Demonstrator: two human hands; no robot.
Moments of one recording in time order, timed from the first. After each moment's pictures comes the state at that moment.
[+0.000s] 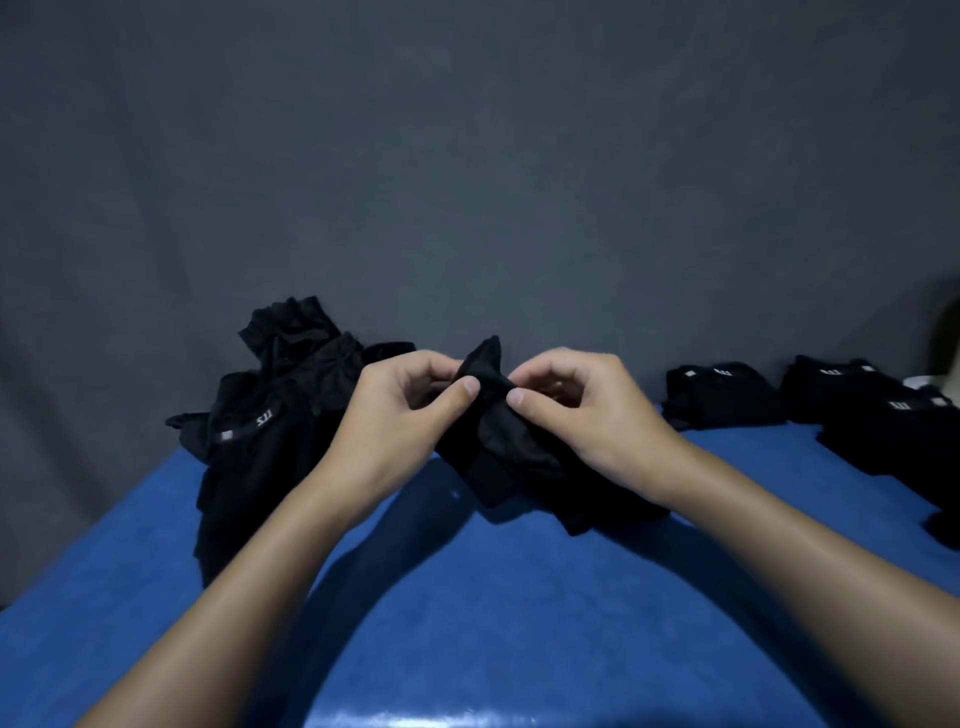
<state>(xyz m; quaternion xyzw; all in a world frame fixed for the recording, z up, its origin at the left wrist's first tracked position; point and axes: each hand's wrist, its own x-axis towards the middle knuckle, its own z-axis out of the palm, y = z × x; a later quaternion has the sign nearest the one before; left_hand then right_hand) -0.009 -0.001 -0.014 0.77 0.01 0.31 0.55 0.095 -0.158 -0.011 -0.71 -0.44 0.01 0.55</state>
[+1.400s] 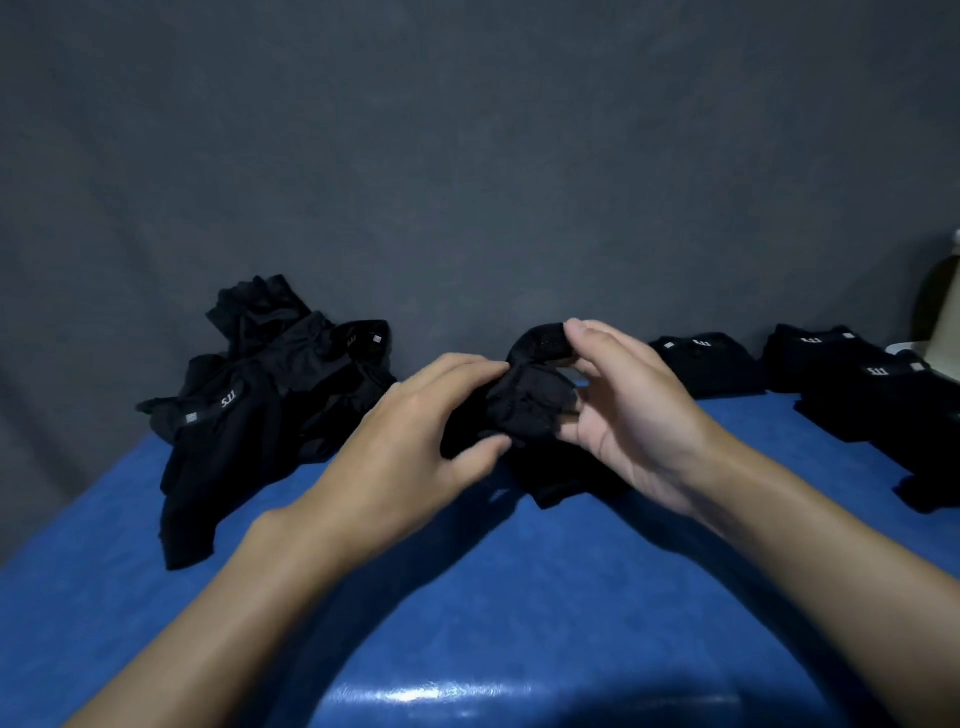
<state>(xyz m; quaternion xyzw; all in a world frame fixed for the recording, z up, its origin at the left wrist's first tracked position) -0.017 -0.031 -0.029 0.93 -0.08 0.30 0.22 0.079 -0.194 -0.009 -0.46 -0.28 0.25 0.80</state>
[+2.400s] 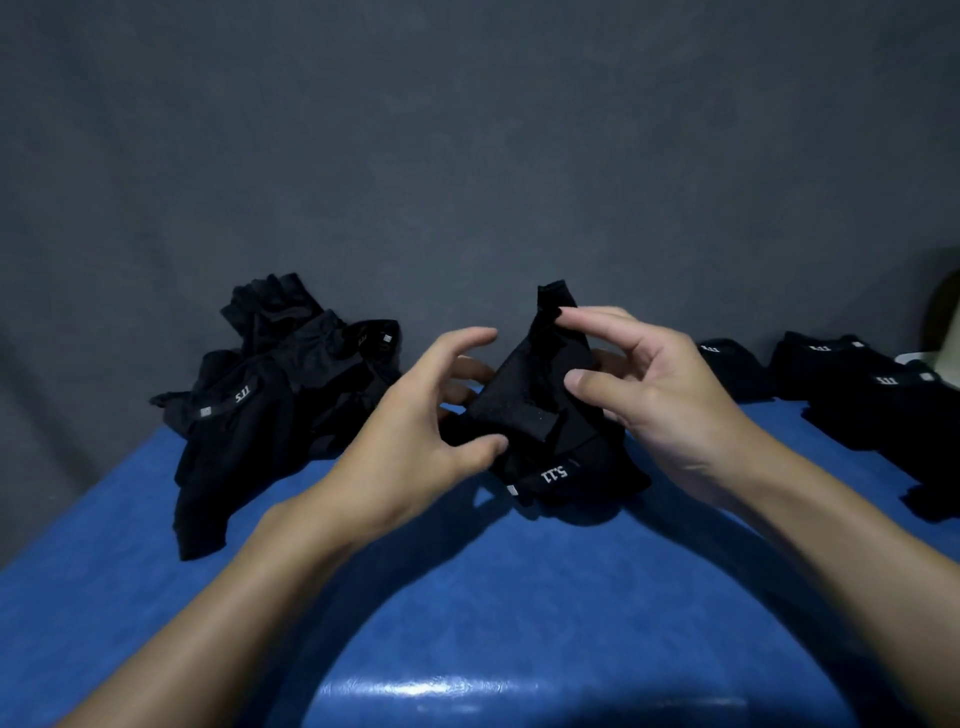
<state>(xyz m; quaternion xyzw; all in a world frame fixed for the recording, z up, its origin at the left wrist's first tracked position) -0.015 -0.028 -0.032 0.86 -0.04 0.27 0.44 0.093 -0.207 -0.011 -0.60 -0.42 0.06 0.68</state>
